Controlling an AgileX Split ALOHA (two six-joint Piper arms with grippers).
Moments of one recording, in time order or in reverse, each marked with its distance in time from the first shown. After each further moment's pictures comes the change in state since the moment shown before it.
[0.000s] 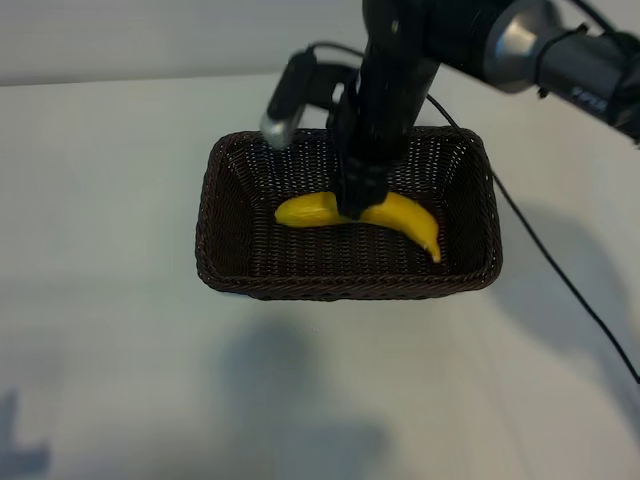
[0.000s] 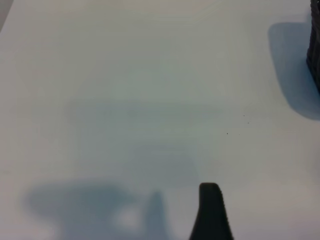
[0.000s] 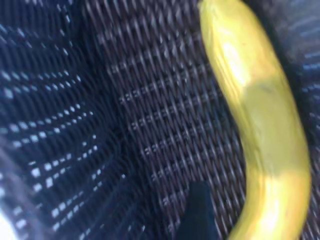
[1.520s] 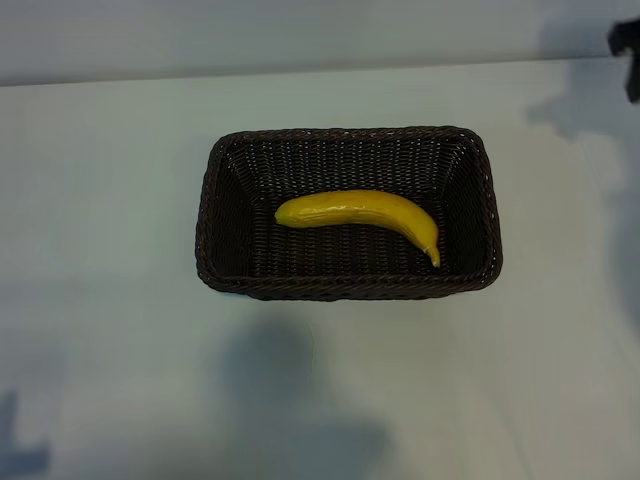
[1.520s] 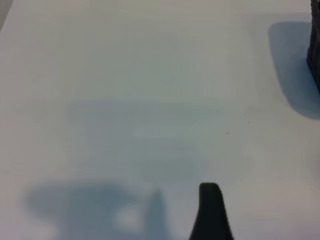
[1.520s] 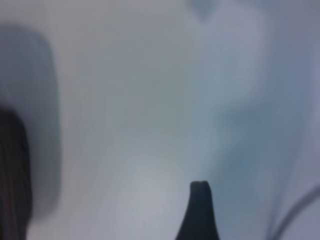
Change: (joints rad) left arm 0.000 0.000 0.001 0.000 -0.001 -0.001; right arm -0.633 -0.308 0.217 -0.079 0.098 0.587
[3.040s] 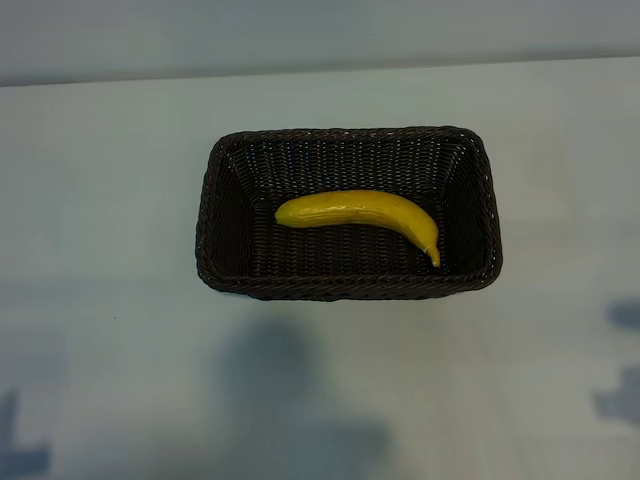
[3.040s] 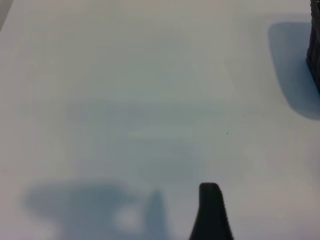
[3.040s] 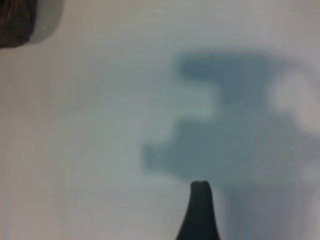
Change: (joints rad) left arm 0.000 0.000 0.000 0.000 0.000 -0.003; right arm -0.001 -1.456 1.110 -0.019 -0.132 0.034
